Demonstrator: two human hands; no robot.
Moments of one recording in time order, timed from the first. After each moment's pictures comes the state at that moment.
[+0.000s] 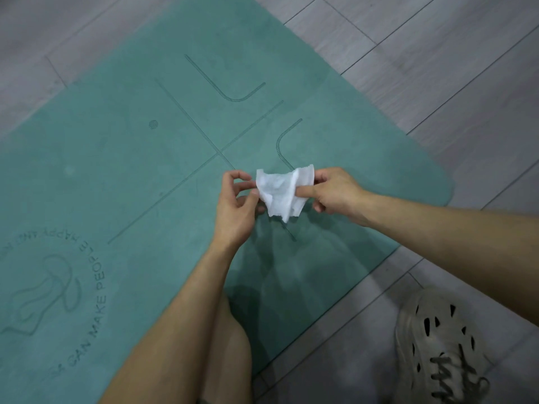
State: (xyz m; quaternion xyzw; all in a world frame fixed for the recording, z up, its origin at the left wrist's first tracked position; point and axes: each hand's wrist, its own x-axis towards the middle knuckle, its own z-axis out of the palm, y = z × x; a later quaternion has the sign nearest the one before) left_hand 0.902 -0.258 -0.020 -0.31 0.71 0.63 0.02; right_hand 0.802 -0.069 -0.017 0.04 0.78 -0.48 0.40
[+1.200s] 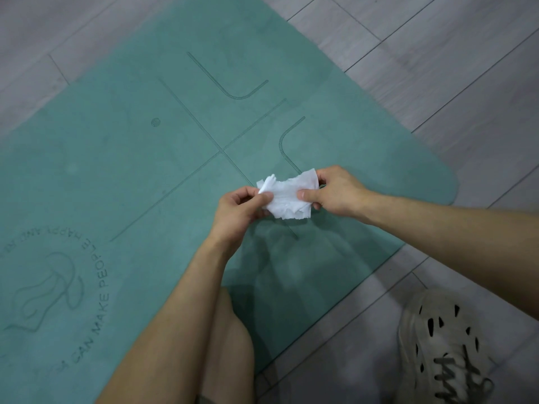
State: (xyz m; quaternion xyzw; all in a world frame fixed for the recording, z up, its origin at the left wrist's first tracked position) left_hand 0.905 -0.271 -0.023 -0.33 0.61 0.71 0.12; right_hand 0.801 -0.067 -0.012 -0.04 0.83 -0.40 0.39
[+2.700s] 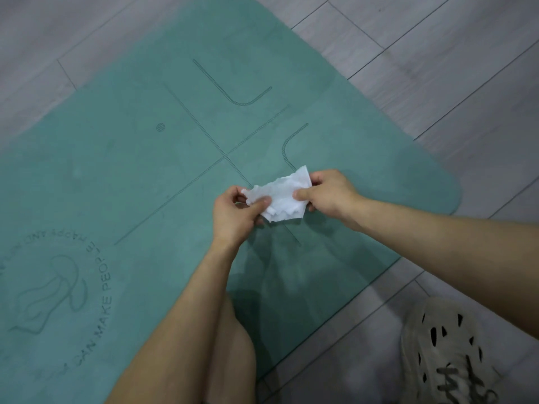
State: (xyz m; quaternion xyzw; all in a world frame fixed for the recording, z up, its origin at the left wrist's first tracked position) left_hand 0.900 -0.274 -0.034 -0.40 0.71 0.58 0.05; right_hand 0.802 -0.090 -0.016 0.04 0.81 -0.45 0.38
